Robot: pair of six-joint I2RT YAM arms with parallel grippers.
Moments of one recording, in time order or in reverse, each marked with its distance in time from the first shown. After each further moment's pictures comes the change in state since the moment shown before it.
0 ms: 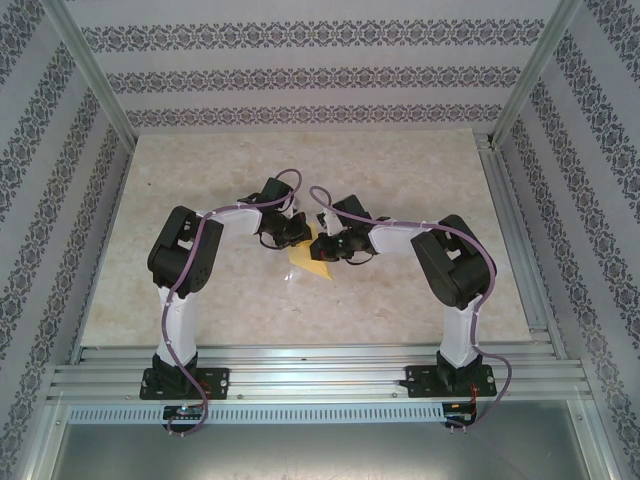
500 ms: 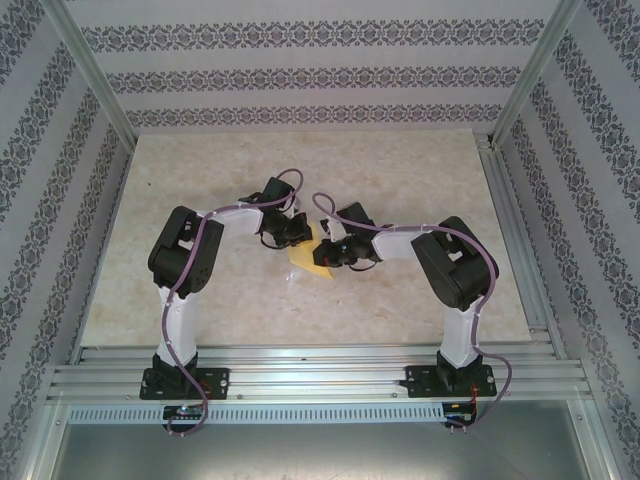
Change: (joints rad) left arm -0.007 0.000 0.011 -0.021 -0.015 0.014; right arm 0.000 -0.016 -0.098 0.093 0.001 -0.005
